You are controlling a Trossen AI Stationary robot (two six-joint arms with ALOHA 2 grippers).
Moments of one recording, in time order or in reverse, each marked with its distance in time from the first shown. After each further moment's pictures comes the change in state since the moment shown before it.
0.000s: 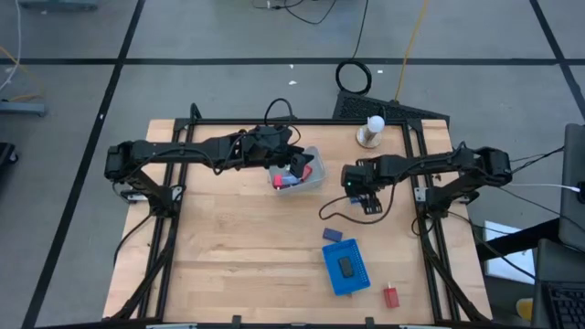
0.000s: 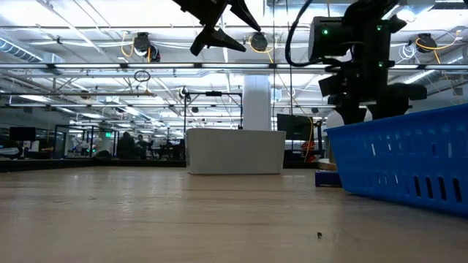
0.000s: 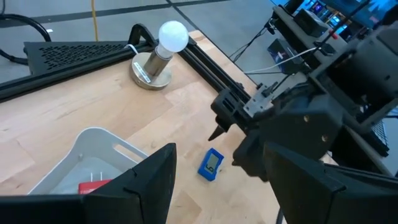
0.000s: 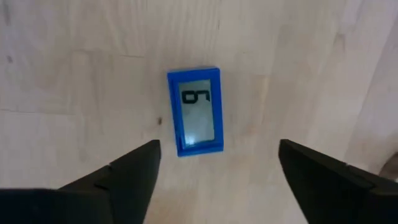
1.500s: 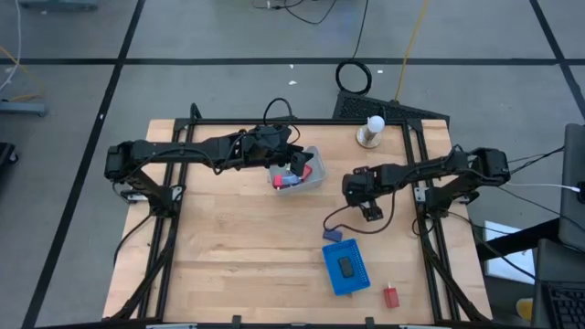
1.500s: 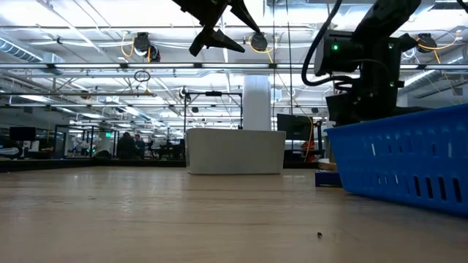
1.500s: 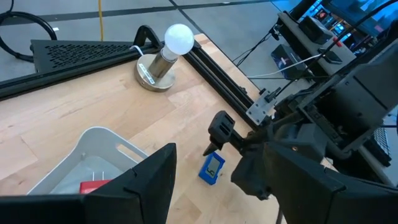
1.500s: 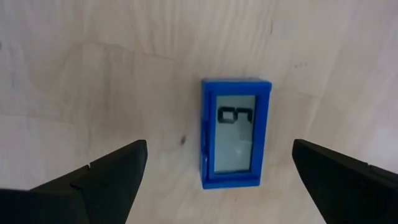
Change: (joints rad) left arm 0.002 0.000 0.000 0.000 -0.022 -0.030; right arm 0.045 0.023 -0.141 0.200 -0.028 -0.050
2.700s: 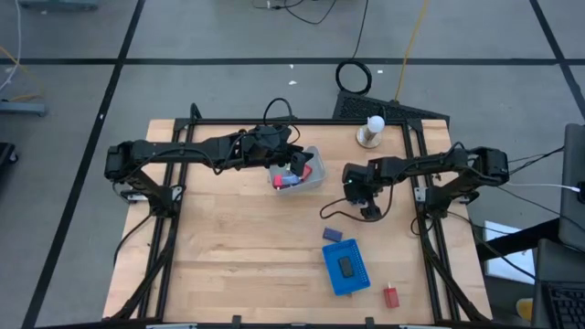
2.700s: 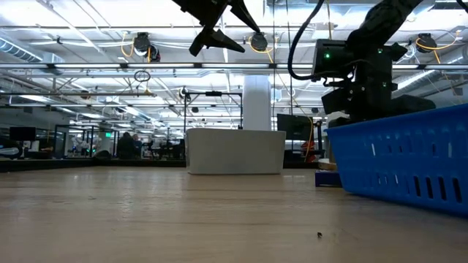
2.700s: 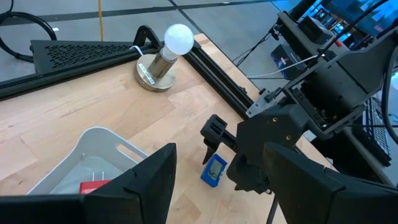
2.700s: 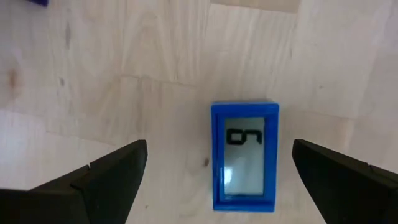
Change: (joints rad) left arm 0.000 0.000 0.000 0.001 0.000 0.001; right arm -0.113 0.000 -0.011 0.055 -0.234 -0.034
